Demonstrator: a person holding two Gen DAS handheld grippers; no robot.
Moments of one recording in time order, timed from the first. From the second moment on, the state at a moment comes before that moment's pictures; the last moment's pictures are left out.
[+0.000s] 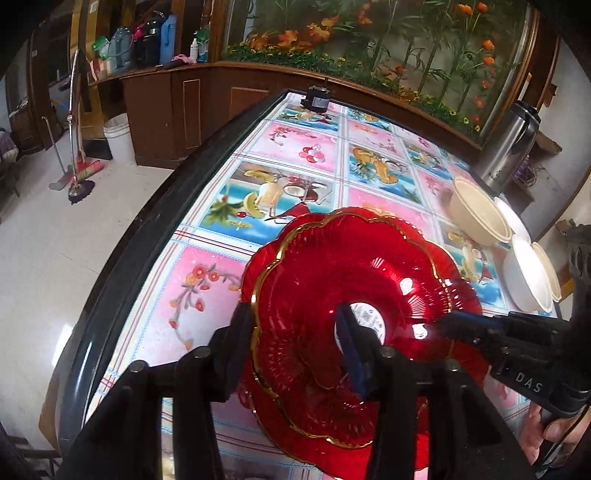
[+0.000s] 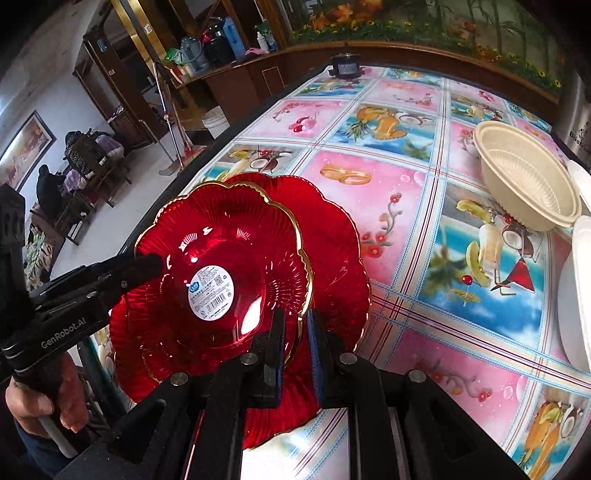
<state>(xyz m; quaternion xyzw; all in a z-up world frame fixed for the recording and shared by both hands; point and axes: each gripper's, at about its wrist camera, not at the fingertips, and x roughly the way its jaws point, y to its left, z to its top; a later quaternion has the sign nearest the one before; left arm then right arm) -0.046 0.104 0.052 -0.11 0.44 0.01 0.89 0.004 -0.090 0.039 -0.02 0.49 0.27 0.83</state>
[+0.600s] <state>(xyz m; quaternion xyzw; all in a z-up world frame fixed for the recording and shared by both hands) -0.047 0.095 0.055 -0.11 0.44 0.01 0.89 0.001 -0.102 0.046 0.01 0.49 0.29 0.82</state>
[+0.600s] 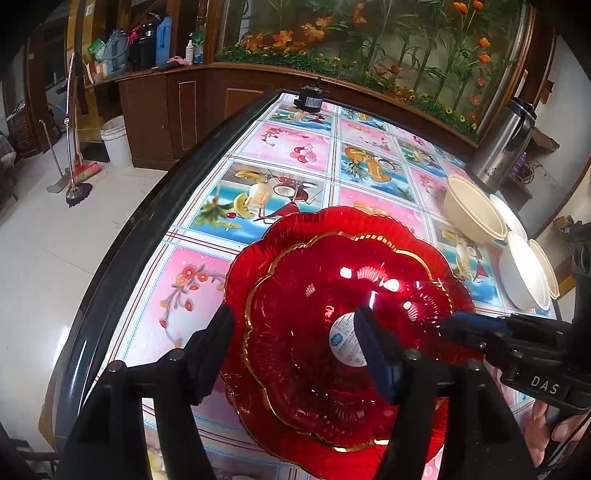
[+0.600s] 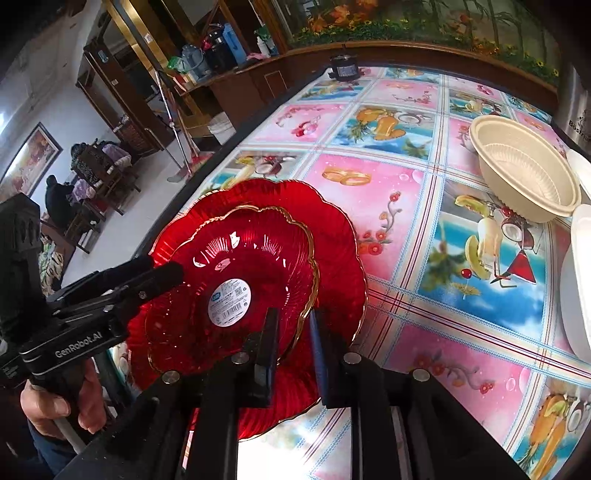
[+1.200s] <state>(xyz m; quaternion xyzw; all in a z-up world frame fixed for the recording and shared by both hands) -0.060 0.058 0.083 -0.08 0.41 -0.02 0.91 -0.006 -0.169 0.067 0.09 0.46 0.28 0.84</state>
